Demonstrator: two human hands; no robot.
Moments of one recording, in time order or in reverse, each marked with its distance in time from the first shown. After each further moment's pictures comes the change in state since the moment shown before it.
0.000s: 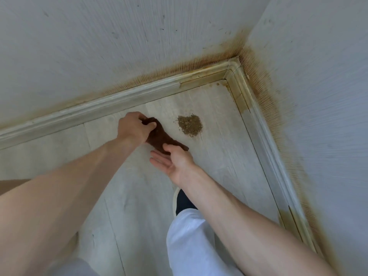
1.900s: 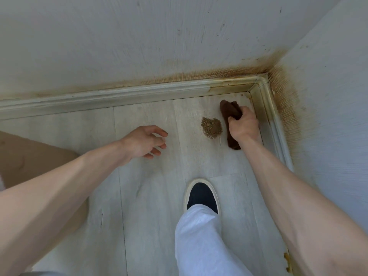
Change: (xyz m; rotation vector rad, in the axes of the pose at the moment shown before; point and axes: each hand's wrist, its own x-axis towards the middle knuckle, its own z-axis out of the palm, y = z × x) left_hand -0.066 -0.058 -0.050 -0.373 -0.442 -0.086; right_hand 0.017 -0.123 -0.037 -1.265 0.493 -0.896
